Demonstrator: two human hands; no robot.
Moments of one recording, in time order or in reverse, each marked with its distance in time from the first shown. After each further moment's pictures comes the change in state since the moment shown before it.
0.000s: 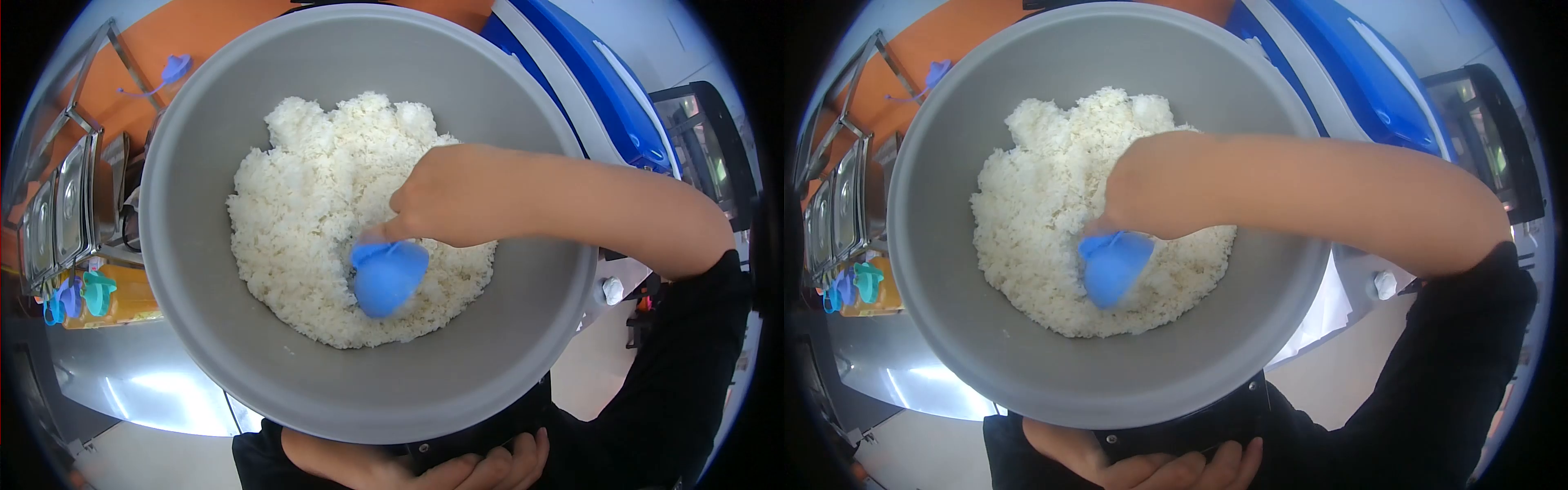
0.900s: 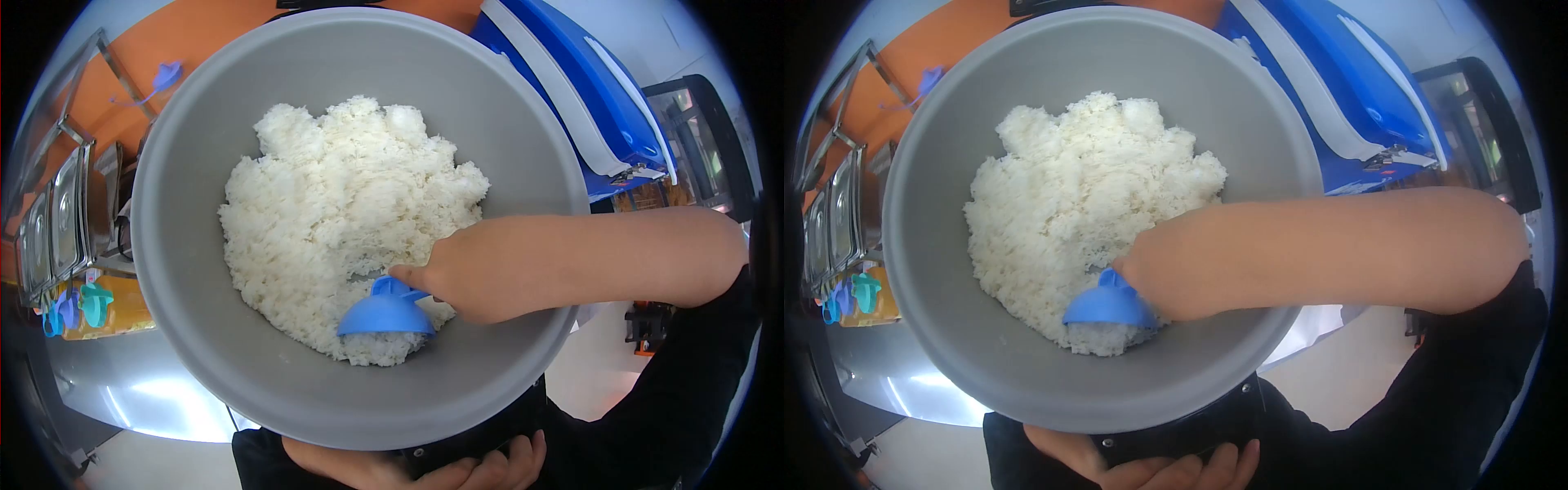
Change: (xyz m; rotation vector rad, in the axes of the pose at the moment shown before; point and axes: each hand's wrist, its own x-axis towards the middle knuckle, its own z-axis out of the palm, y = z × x) left_hand 0.001 -0.006 0.008 0.023 0.048 0.117; right_hand -0.029 -0.042 -0.002 0.507 -0.368 0.274
